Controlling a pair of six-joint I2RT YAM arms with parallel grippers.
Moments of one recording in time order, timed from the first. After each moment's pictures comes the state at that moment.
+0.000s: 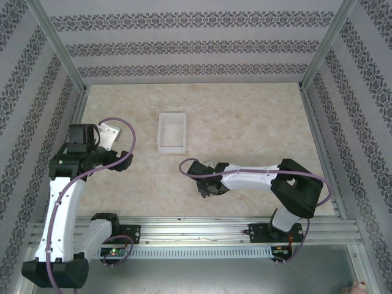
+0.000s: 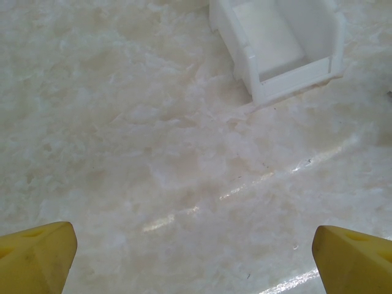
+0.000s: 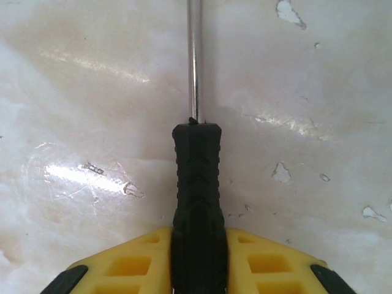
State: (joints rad) left arm 0.04 0.89 1.09 -1.09 0.19 0.33; right arm 1.02 1.64 0.88 -0.61 0.15 0.76
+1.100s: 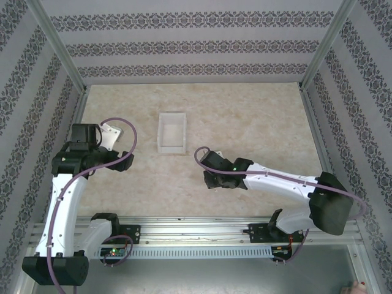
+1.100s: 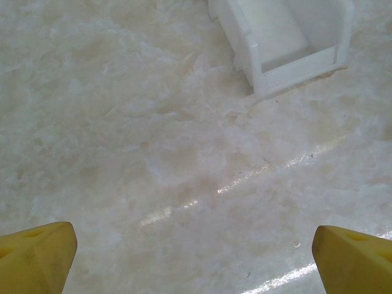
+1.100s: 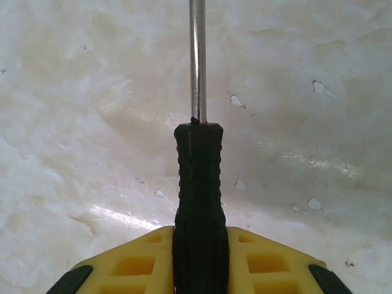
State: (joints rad) left arm 0.04 0.92 1.06 -1.08 0.19 0.33; right arm 0.96 1.36 0.85 -0.64 0.14 0.73
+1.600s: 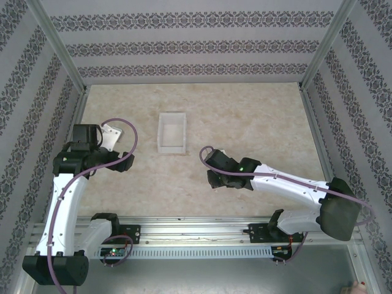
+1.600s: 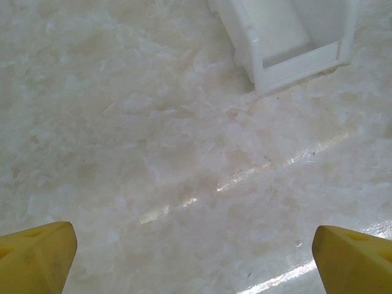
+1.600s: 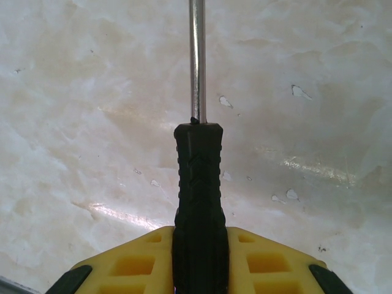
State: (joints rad) left arm 0.04 0.92 1.04 -1.07 0.19 0.33; right arm 0.94 1.28 0.85 -0.69 0.14 0.68
